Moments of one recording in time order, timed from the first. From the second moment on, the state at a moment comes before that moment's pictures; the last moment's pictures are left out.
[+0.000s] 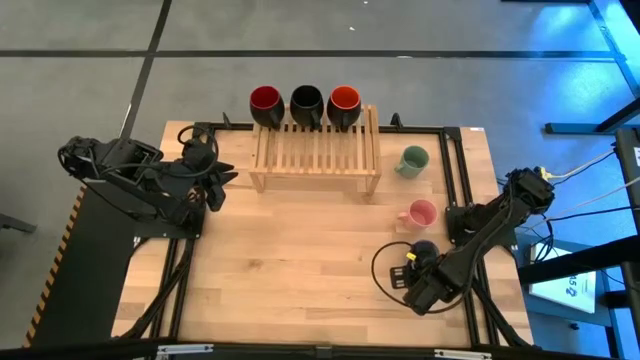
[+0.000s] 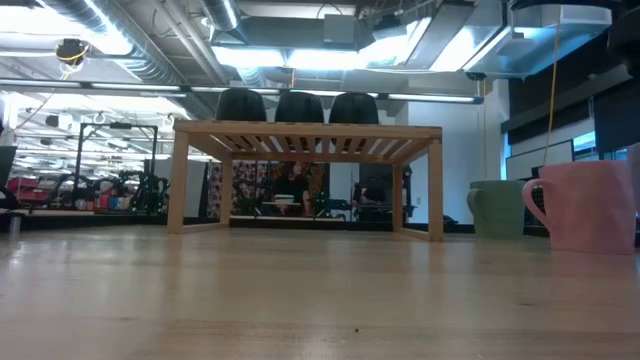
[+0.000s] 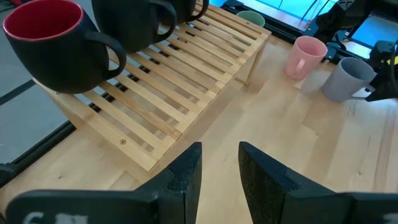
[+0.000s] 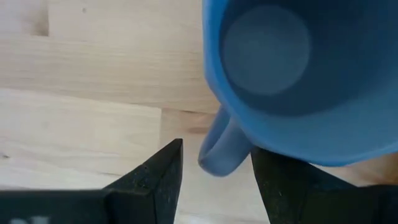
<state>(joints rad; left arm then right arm) -0.34 0.91 1.33 -1.22 -0.69 -0.75 0.78 1.59 1.05 -1.02 0.11 2.26</state>
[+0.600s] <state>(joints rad) -0.34 0.91 1.33 -1.22 -0.69 -0.72 0.78 1.60 1.05 -1.06 0.13 2.24</state>
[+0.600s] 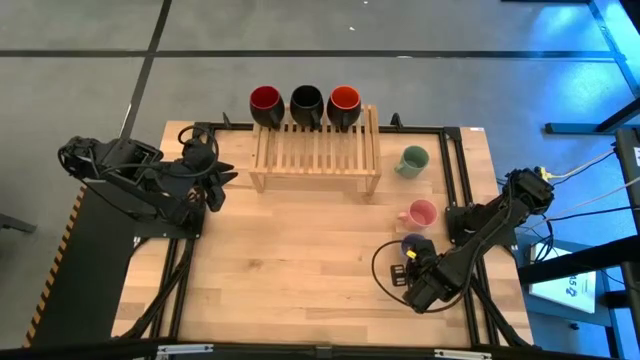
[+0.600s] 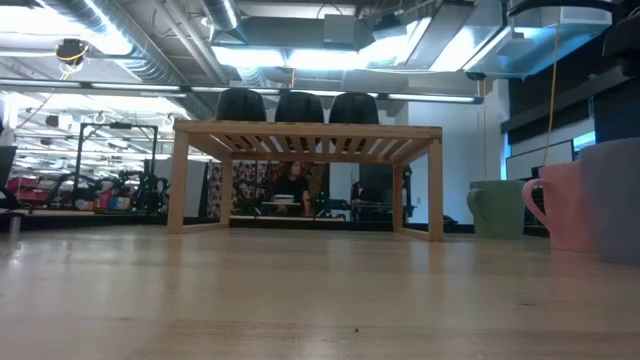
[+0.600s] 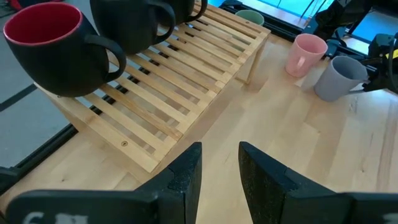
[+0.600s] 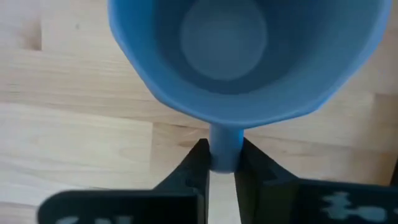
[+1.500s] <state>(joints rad) -0.34 0.91 1.33 -1.22 -0.69 -0.72 0.77 1.60 1.24 -1.21 0.31 2.01</state>
